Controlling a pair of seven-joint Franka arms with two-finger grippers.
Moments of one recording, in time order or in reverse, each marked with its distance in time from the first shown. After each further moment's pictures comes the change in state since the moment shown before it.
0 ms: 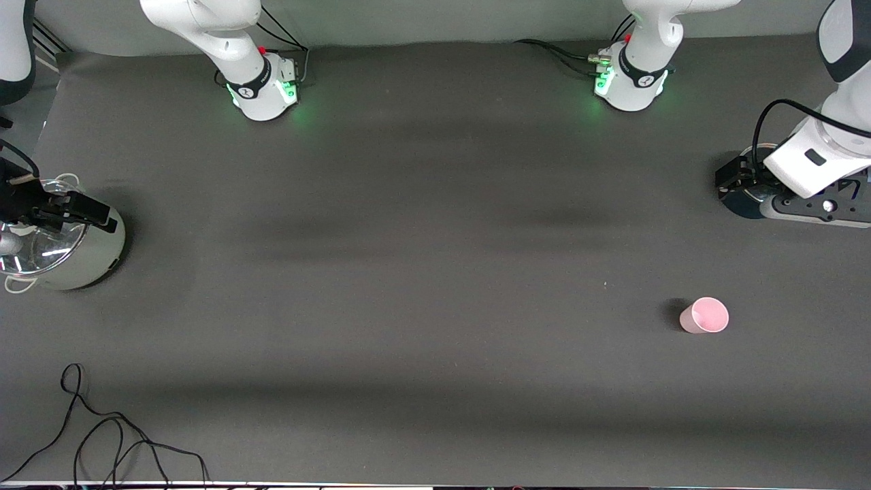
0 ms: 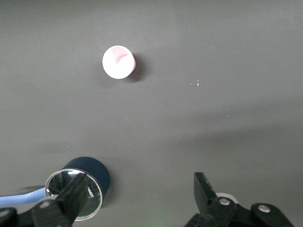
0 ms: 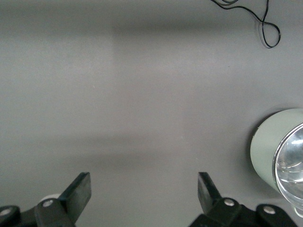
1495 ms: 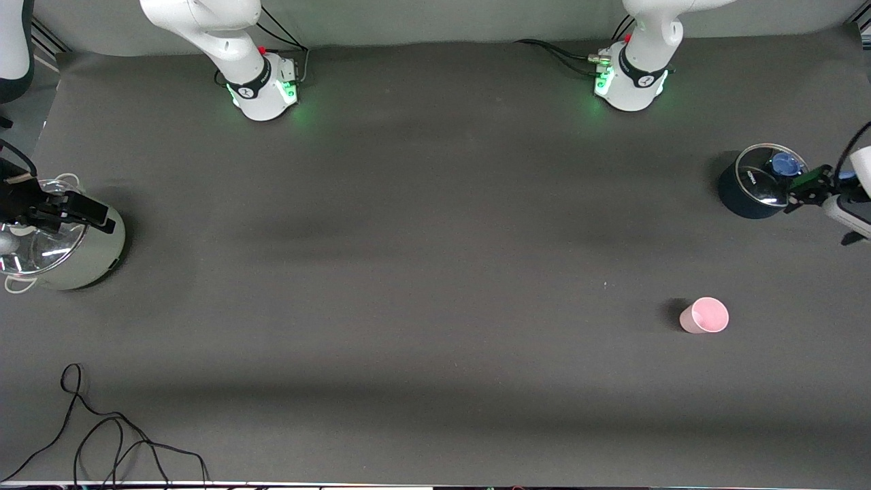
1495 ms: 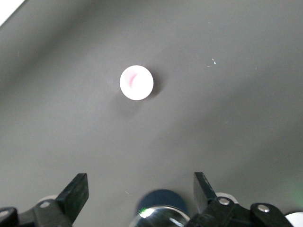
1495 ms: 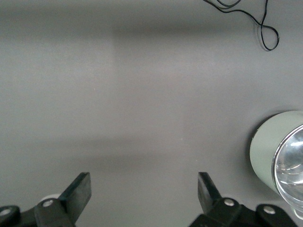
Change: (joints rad) left arm 0.144 0.103 0.109 0.025 -0.102 0.154 0.856; right arm 0.000 -0.001 0.000 0.004 0.000 0.006 0.000
